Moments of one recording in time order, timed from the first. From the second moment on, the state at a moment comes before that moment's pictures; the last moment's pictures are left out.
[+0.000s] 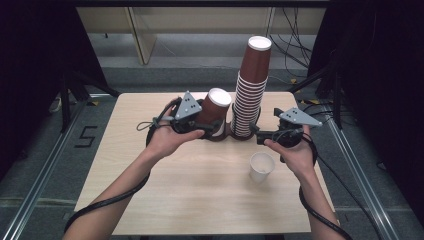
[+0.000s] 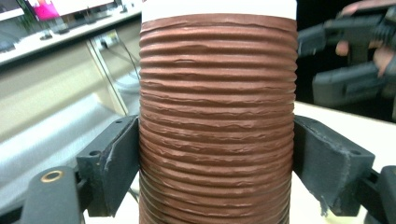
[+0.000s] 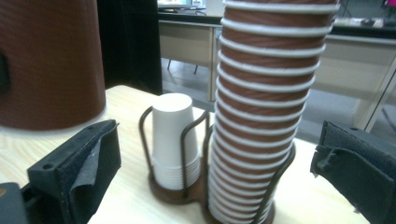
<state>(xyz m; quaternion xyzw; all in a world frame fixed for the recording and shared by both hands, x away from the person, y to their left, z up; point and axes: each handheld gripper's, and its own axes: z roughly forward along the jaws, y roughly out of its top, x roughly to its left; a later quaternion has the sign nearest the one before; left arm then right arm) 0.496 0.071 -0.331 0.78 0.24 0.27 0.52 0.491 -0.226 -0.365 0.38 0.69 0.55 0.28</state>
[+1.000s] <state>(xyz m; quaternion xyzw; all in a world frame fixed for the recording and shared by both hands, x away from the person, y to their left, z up) 0.480 0.079 -0.413 0.83 0.28 0.23 0.41 0.476 -0.140 -0.399 0.38 0.69 0.58 0.19</state>
